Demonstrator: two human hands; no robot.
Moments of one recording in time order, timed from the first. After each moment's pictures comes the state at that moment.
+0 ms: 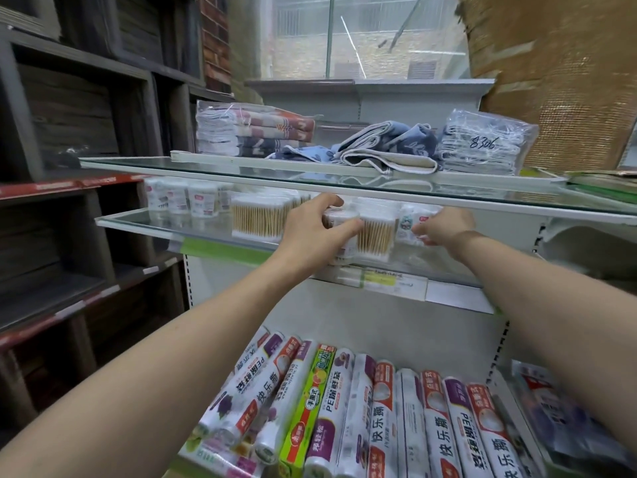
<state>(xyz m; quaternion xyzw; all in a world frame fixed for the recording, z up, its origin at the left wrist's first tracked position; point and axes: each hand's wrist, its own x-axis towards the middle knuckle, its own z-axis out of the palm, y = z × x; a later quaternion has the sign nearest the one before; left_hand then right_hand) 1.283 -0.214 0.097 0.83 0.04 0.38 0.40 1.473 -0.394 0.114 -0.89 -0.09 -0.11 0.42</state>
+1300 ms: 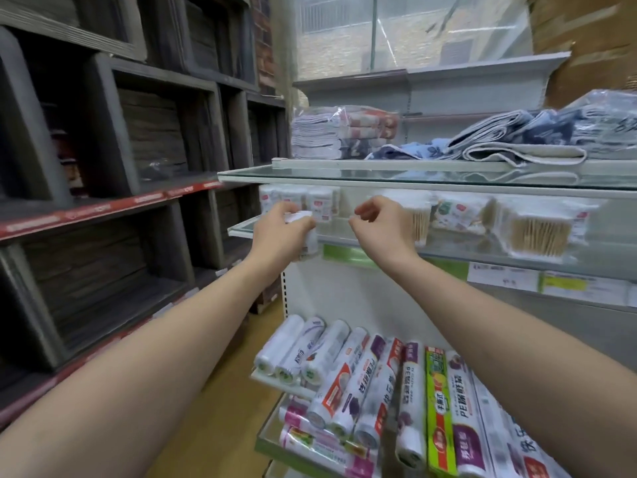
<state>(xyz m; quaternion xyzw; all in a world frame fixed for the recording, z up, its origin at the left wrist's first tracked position) 1.173 0.047 0.092 0.78 0.19 0.38 0.46 1.275 -0.094 0.093 -0.79 -0.28 -0.20 0.51</state>
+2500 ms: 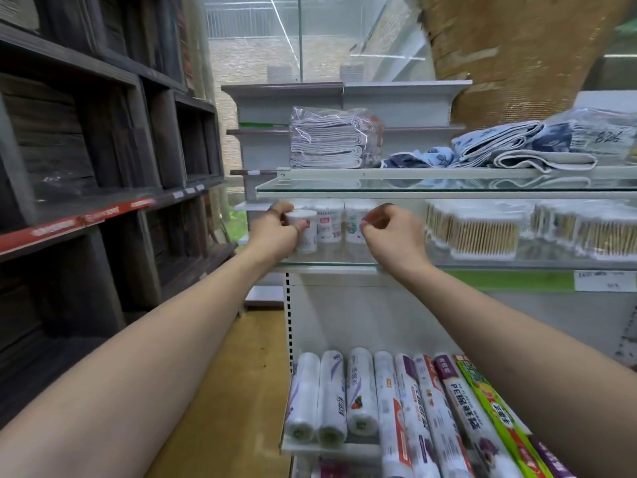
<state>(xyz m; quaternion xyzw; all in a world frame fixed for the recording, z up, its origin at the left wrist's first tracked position) 1.271 0.287 0.089 0.83 0.05 0.29 0.48 1.287 0.078 0.091 -0.83 -0.13 -0.28 0.45</state>
